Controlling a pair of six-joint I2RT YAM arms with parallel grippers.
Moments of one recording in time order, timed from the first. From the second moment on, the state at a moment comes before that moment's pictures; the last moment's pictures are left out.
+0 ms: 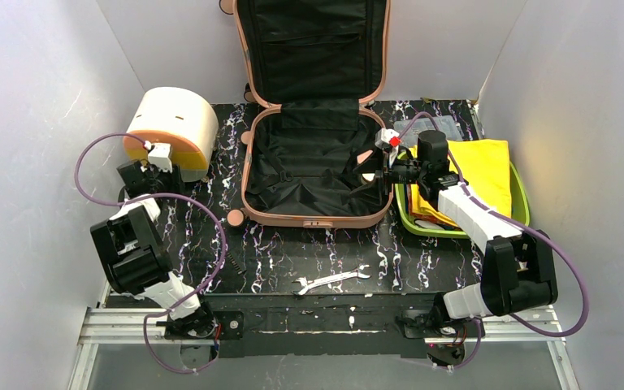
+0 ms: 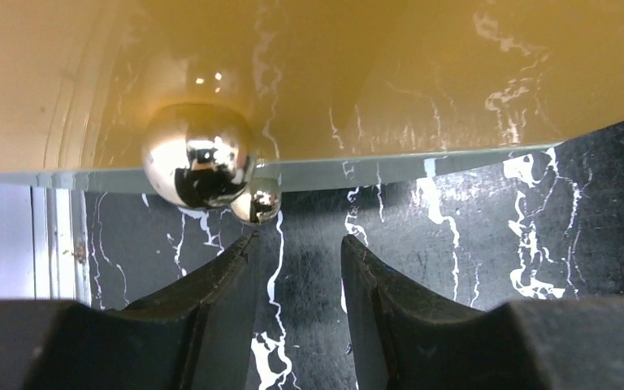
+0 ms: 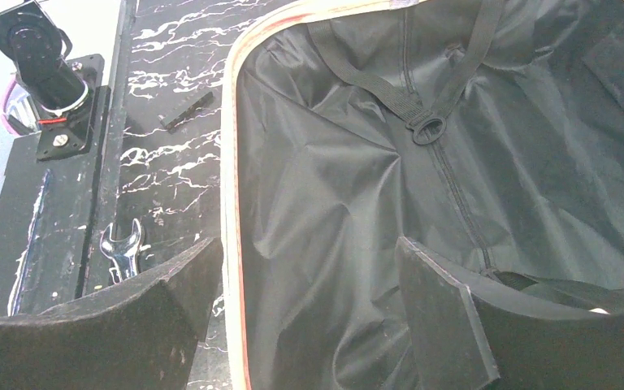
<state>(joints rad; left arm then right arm) 0.45 1.60 0.83 0.10 0.46 0.37 0.26 1.40 0.90 0.10 -1.15 -0.26</state>
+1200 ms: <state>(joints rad) 0.58 1.71 0.70 0.58 0.67 0.13 0.26 1.40 0.90 0.10 -1.15 -0.26</state>
